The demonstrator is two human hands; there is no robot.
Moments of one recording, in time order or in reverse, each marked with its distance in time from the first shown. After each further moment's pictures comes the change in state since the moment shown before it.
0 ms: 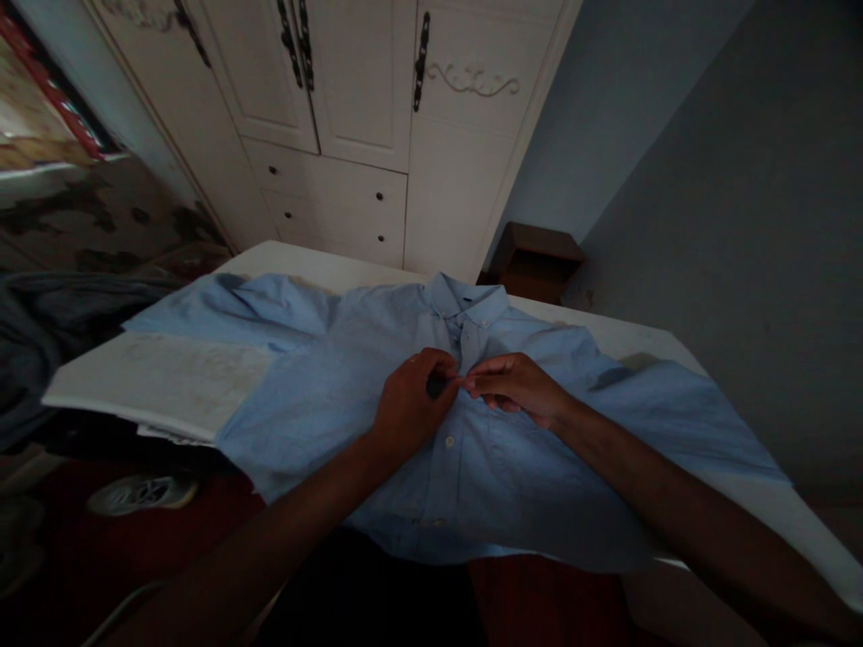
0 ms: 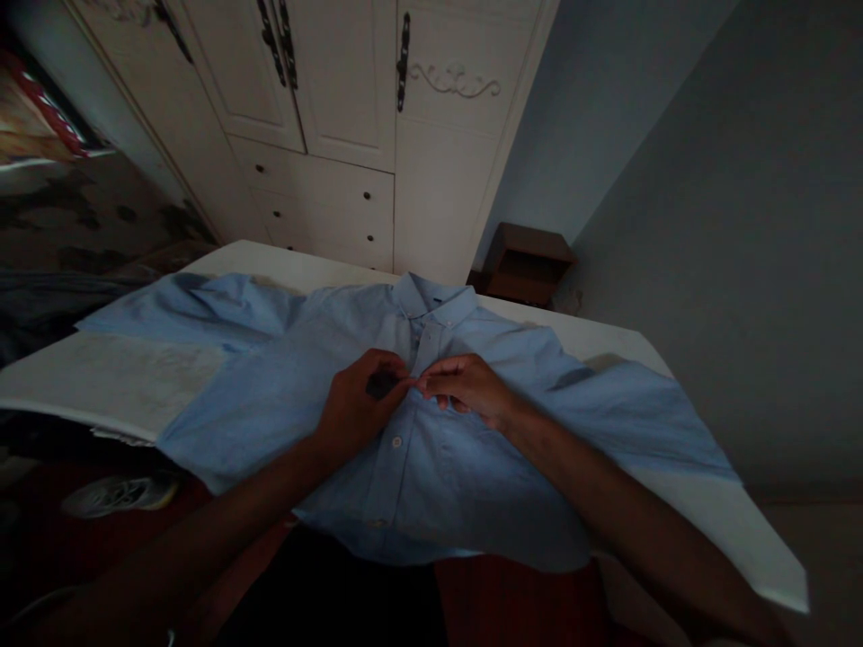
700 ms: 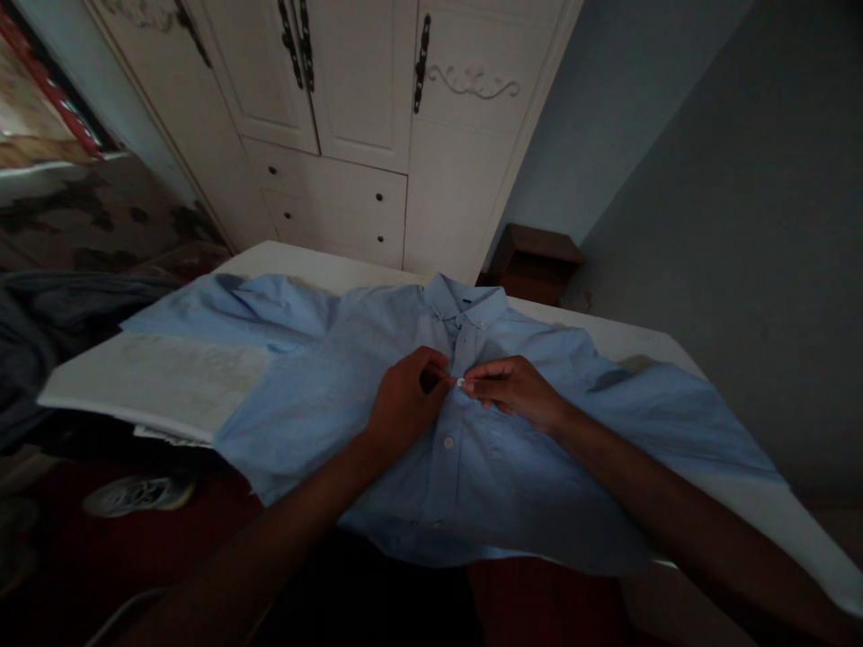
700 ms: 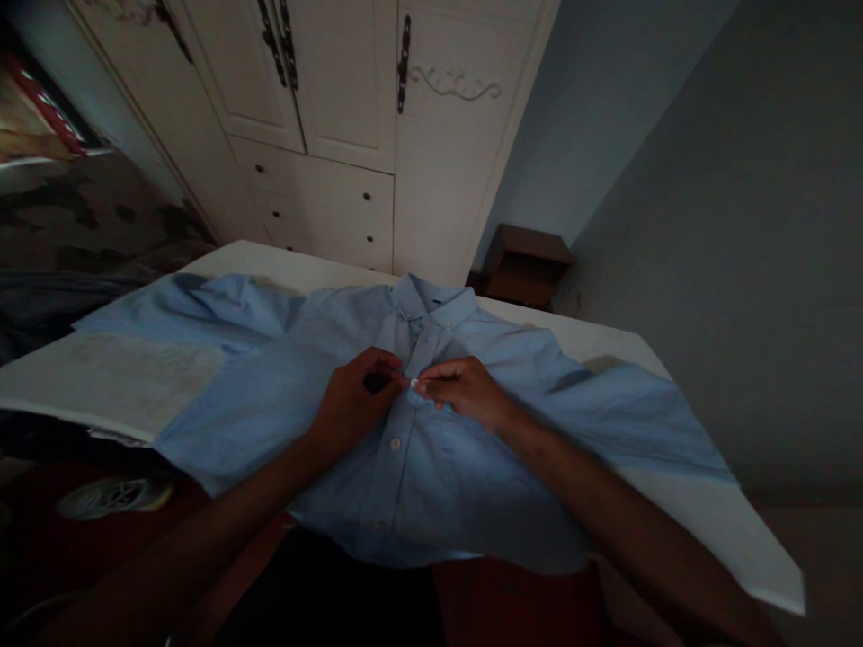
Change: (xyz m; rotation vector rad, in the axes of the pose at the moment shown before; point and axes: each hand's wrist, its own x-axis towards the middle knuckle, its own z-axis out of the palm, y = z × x) left_hand 0.006 -0.002 -0.005 -0.026 -0.067 -0.169; right_hand 0.001 0.008 0.003 -0.125 0.055 -0.073
